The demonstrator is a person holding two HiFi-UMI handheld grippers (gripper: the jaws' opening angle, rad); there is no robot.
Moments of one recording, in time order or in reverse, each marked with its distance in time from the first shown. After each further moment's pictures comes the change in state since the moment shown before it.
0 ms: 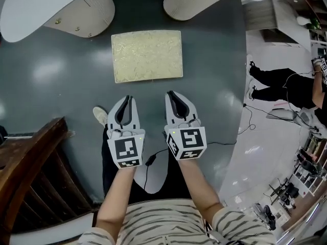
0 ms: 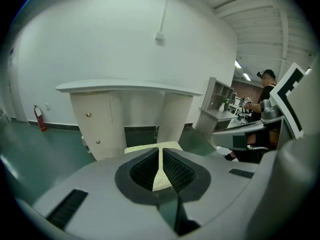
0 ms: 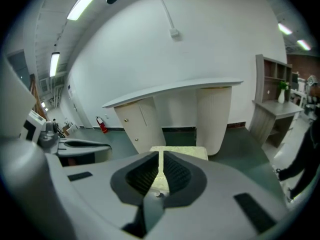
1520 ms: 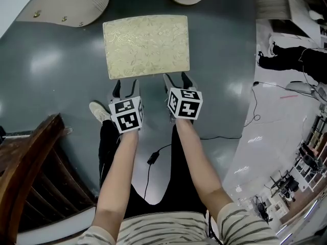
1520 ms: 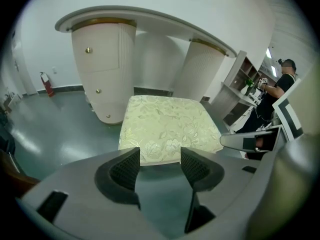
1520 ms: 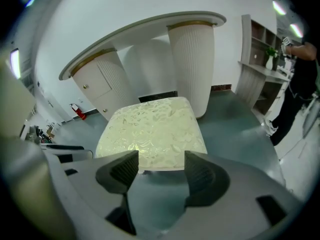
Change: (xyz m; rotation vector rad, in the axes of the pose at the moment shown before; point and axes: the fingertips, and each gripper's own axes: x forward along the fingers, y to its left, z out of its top) left arm 0.126 0.029 -0.158 -0.178 0.365 0.097; right arm 0.123 -0.102 -0.157 0.182 0.312 -0.150
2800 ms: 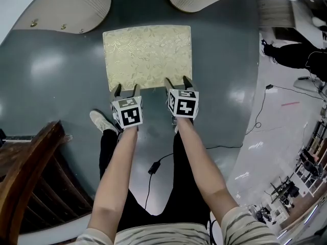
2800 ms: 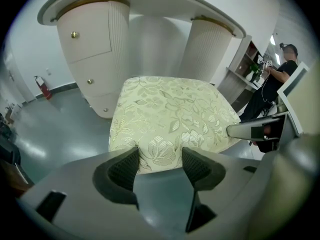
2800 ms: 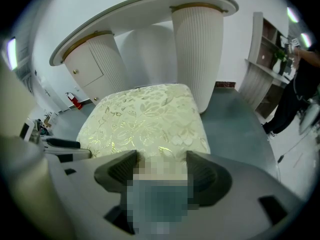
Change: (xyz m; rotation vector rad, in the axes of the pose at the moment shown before) left arm 0.070 0.021 -0.012 0.083 0.107 0.052; right arm 0.063 -0.022 -0.003 -0.062 0.080 -0.035
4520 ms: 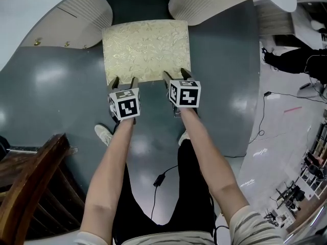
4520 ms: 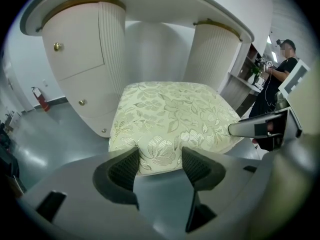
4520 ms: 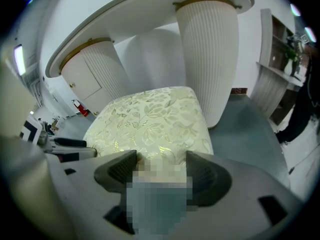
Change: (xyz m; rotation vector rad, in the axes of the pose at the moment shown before) left arm 0.041 0.031 0.088 0.044 -0.098 0.013; right arm 0.046 0.010 0.087 -0.019 -0.071 0.088
